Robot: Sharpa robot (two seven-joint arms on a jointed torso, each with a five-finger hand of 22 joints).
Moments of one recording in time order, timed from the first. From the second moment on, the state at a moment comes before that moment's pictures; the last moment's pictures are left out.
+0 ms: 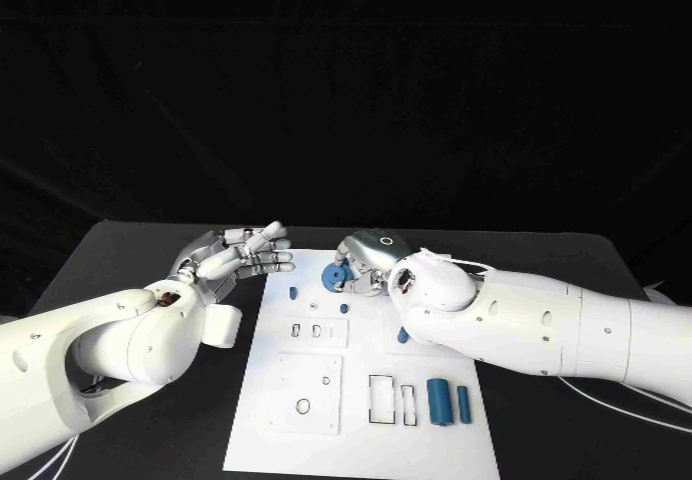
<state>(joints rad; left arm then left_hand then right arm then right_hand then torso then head) 1.24 -1.00 -0.01 1.79 0.06 -0.46 0.33 1.39 -0.04 0.12 0.25 0.05 0.93 0.22 0.13 0.07 1.05 0.17 0.10 0.07 1.04 0.13 0.19 0.14 0.17 0.80 0.26 0.47 0.24 1.29 -0.55 -0.13 1.40 -1.71 -0.43 -0.34 1.36 -0.16 0.16 0.20 0.29 1.00 0.13 0.22 0.20 1.43 0.04 1.40 1.31 1.47 -0.03 1.56 1.31 0.02 1.47 0.08 1.54 1.31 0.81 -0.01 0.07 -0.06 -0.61</state>
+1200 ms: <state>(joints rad) 1.24 -1.00 -0.01 1.79 0.06 -0.46 0.32 1.39 -0.04 0.12 0.25 0.05 0.93 0.22 0.12 0.07 1.05 0.17 0.10 0.07 1.04 0.13 0.19 0.14 0.17 0.80 0.26 0.47 0.24 1.28 -0.55 -0.13 1.40 -1.66 -0.38 -0.34 1.17 -0.13 0.03 0.29 0.33 0.94 0.15 0.13 0.18 1.42 0.07 1.40 1.31 1.46 0.00 1.56 1.31 0.02 1.47 0.11 1.53 1.31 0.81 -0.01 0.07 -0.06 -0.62</state>
